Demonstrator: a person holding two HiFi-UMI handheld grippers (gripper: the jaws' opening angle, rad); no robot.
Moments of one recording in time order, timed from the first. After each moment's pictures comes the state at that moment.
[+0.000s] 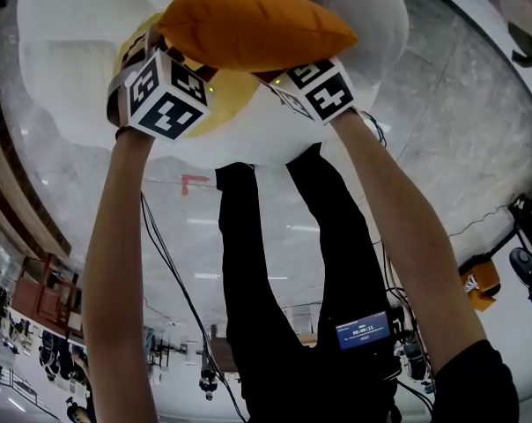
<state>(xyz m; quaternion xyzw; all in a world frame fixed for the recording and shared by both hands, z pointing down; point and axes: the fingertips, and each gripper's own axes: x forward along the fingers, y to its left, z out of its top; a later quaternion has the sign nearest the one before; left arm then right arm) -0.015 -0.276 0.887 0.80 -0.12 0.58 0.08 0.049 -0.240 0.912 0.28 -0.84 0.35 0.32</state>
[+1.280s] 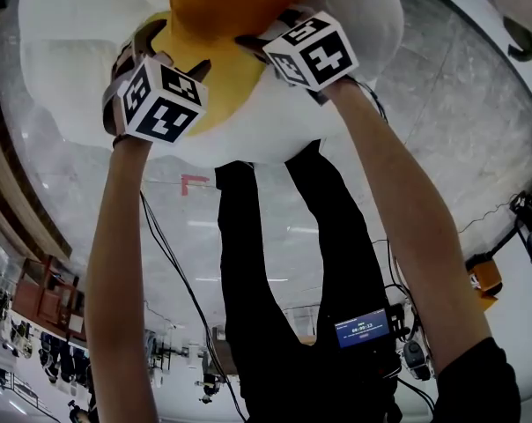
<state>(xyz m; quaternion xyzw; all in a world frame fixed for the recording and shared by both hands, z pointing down) -0.034 -0.277 0.875 0.79 -0.17 0.59 0.09 0.056 -0.277 0.907 0.29 -0.82 0.38 0.32</state>
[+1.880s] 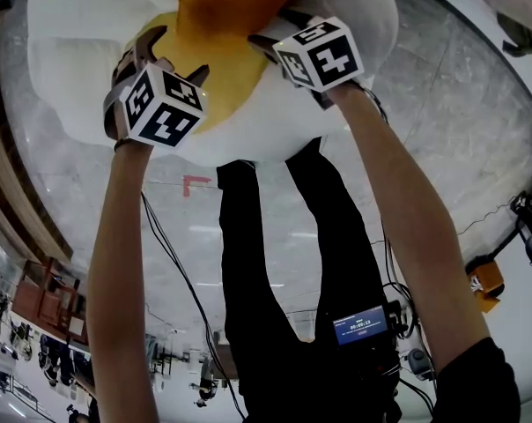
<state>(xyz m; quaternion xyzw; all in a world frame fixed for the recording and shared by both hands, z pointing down) -0.042 -0.265 0.859 0.78 -0.18 0.59 0.07 0.079 -0.269 0.895 0.34 -0.79 0.39 0.34</state>
